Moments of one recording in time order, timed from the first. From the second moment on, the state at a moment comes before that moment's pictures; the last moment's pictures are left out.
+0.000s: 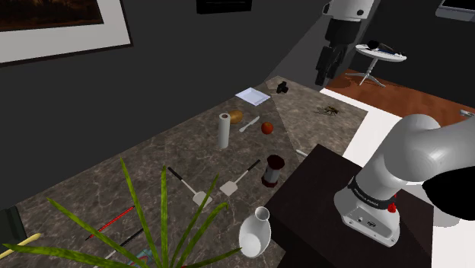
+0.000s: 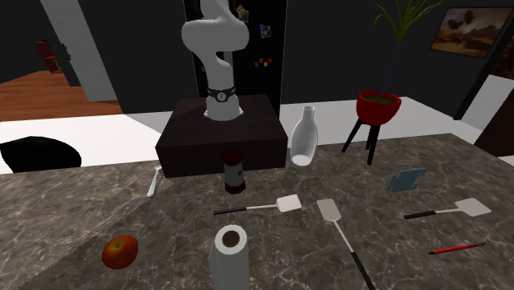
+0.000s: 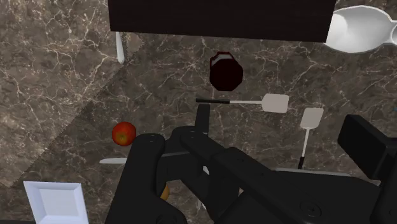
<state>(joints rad) -0.01 -0.82 0.02 -2.41 0.06 1.52 0.00</state>
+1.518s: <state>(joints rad) -0.02 -0.11 0.05 -2.28 0.02 2.15 0.02</state>
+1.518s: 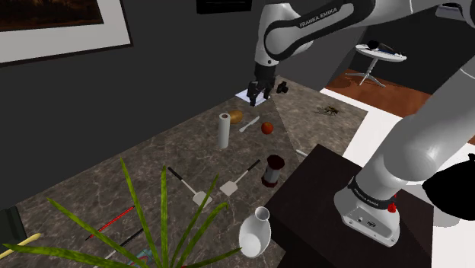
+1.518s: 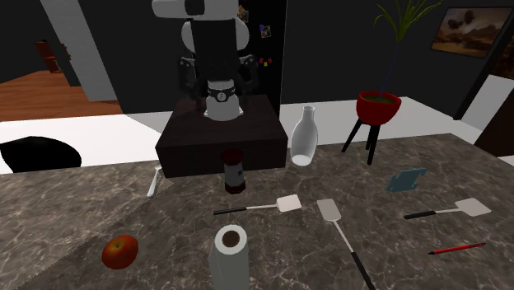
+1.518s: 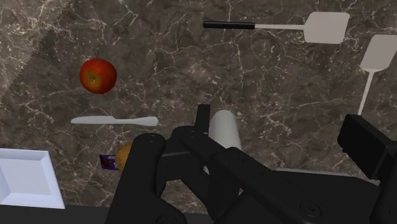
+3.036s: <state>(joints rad) 0.00 0.68 0.03 -1.61 -0.06 2.31 0.07</state>
